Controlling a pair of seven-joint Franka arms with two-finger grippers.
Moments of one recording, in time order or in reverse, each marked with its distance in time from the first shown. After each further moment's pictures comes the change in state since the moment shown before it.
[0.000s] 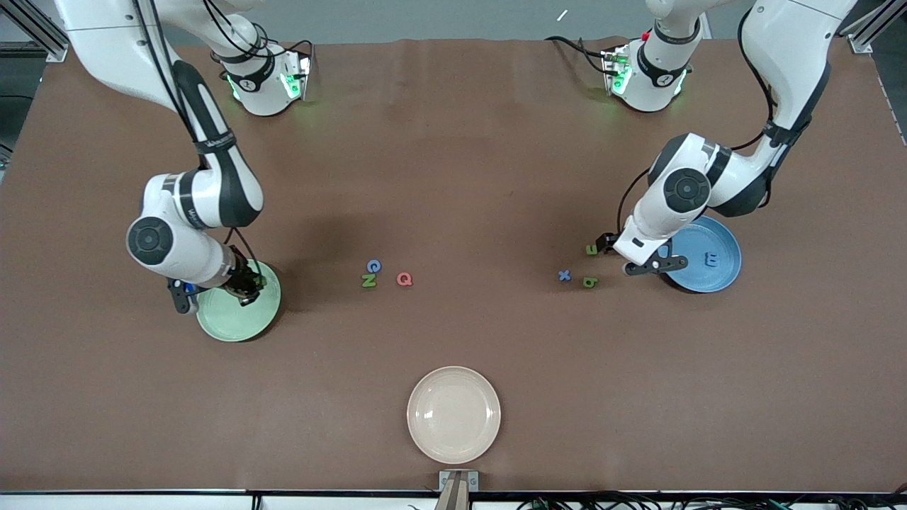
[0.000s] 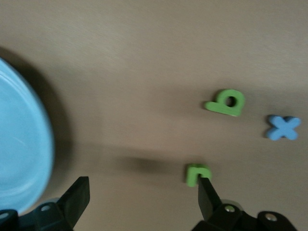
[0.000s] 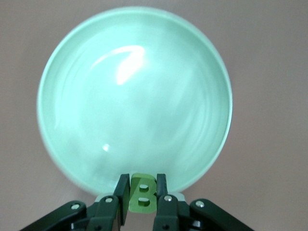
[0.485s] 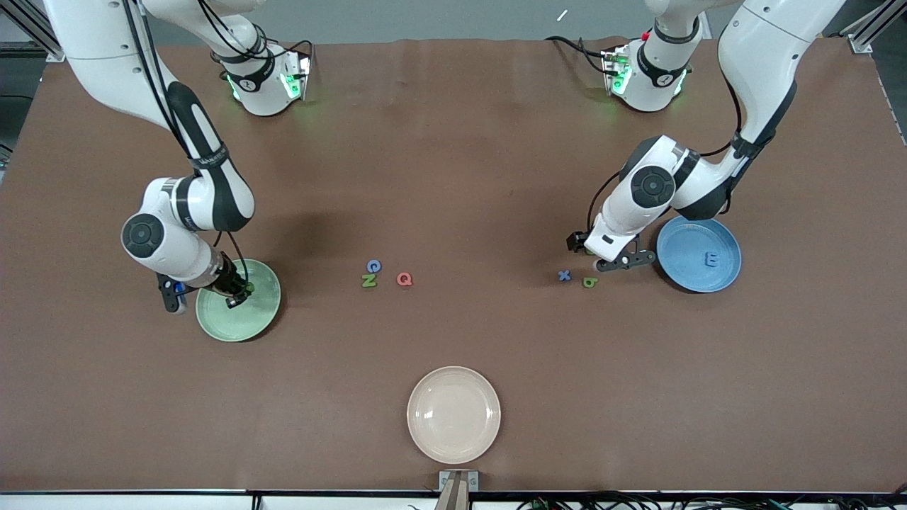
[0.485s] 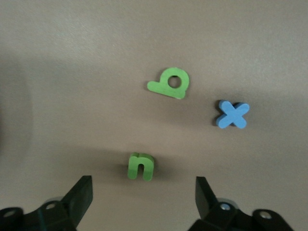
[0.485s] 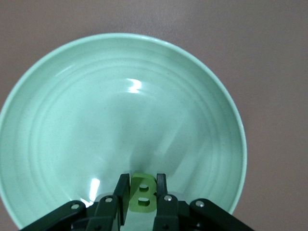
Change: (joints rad) left arm -0.069 0.067 -0.001 -0.003 0.009 0.081 -0.113; right arm -0.040 0.066 0.012 -0.071 0.000 0.202 -0.044
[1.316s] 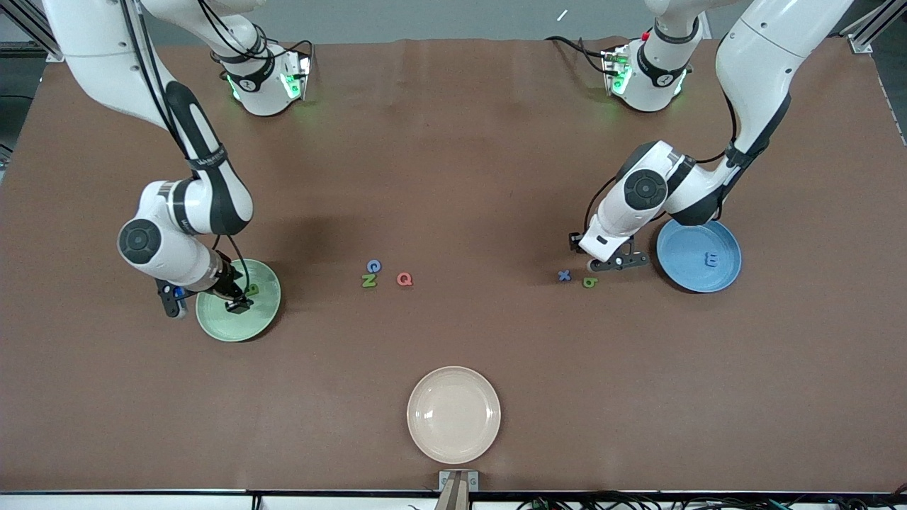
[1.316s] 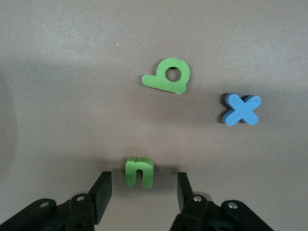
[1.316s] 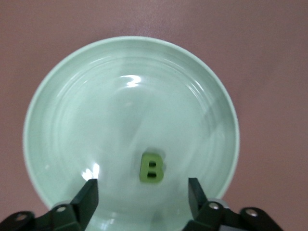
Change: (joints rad) left arm 0.004 0.048 0.004 -0.002 0.084 0.023 -0.033; right arm 0.001 -0.046 0.003 0.113 0.001 -0.242 -0.020
